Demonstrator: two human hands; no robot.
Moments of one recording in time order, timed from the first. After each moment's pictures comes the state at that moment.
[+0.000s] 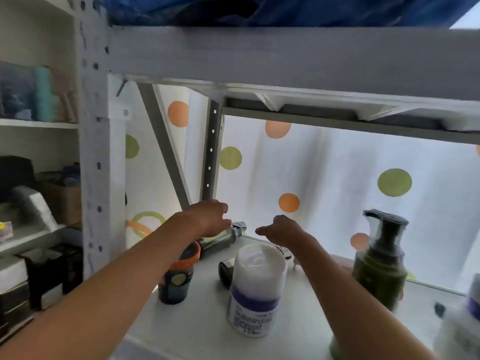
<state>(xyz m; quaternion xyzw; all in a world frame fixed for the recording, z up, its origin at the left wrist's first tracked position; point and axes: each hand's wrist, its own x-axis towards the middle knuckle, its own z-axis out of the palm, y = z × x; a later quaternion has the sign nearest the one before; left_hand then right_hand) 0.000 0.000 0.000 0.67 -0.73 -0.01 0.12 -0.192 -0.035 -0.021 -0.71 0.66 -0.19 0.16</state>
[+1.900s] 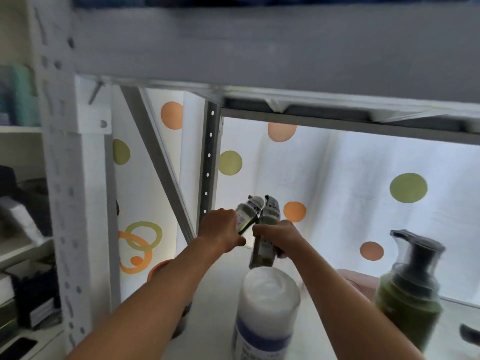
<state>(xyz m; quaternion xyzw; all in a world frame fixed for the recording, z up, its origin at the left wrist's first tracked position) -0.020 -0.053 -0.019 0.68 -0.70 0.09 0.20 -0.171 -0.065 -0.015 -0.59 0.66 -0.32 0.35</state>
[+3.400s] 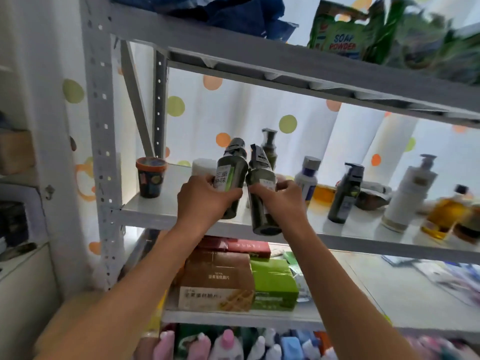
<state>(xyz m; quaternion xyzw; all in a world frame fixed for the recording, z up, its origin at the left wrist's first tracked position) -0.087 0.312 -0.043 0.55 -0.63 -0.21 0.51 -0.243 0.329 -0.034 -0.50 0.65 -0.54 0.17</state>
